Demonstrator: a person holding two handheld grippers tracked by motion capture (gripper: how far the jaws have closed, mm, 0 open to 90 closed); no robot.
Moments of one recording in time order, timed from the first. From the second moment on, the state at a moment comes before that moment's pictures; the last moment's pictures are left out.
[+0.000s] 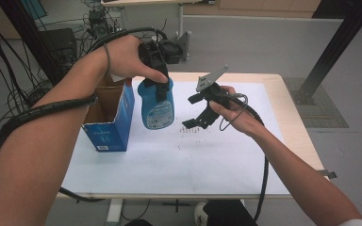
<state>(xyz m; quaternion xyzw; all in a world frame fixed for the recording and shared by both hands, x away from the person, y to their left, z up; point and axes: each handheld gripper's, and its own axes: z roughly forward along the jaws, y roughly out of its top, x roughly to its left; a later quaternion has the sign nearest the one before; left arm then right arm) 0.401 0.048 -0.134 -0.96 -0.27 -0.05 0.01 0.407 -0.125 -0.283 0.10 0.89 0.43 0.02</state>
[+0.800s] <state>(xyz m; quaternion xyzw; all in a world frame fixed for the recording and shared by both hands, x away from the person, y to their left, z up) 0.427 0.097 -0.064 -0.85 -0.53 -0.07 -0.02 0.394 -0.190 -0.271 0.18 0.92 0.34 0.06</state>
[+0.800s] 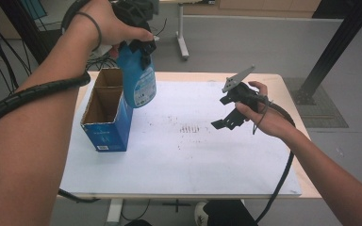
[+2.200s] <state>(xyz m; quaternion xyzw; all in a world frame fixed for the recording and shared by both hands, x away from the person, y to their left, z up) 0.441 0.200 -0.028 -0.65 -0.75 -0.12 -0.04 0.390 -0.227 -0.268 0.19 0.92 0.34 0.07</state>
